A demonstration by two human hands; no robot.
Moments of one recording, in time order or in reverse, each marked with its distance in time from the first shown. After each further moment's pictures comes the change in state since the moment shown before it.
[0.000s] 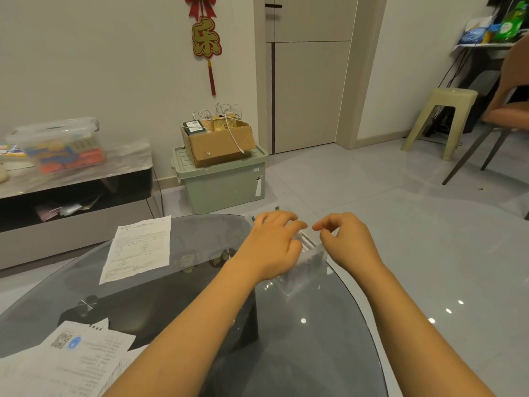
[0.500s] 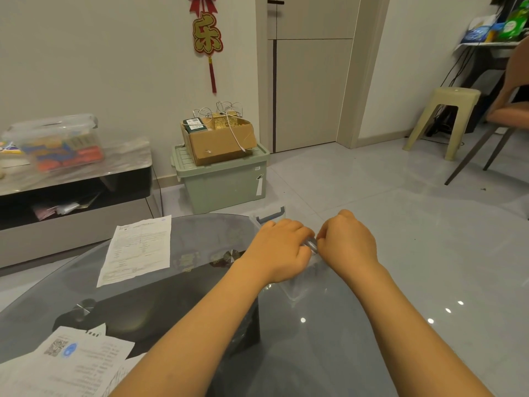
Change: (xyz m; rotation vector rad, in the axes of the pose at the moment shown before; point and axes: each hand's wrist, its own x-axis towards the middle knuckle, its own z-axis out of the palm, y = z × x) left_hand 0.008 -0.003 0.007 0.000 -0.075 0.033; right_hand 0.004 -0.021 0.013 -0.494 -0.043 0.030
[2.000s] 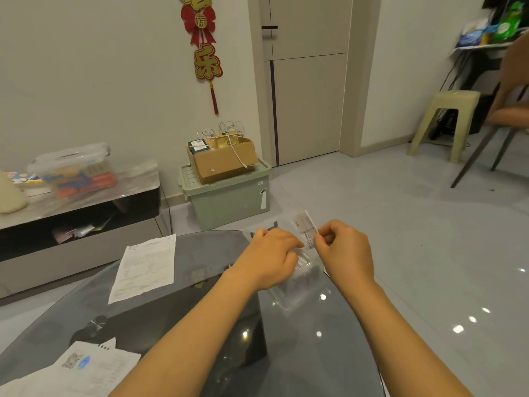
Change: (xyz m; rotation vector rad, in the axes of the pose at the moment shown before) left_hand -0.008 0.009 -0.019 0.047 -0.019 -0.032; right_hand -0.014 0.018 -0.005 0.532 0.234 -0.006
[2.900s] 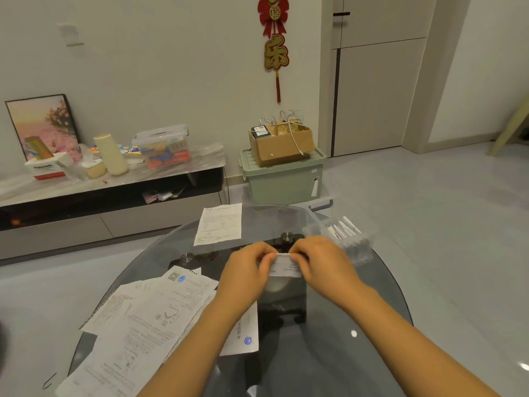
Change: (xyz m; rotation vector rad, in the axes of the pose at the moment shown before) left_hand -0.169 -0.001 -0.010 -0.302 0.421 -0.566; right_hand -0.091 -0.058 0.034 -0.135 -0.476 -0.602
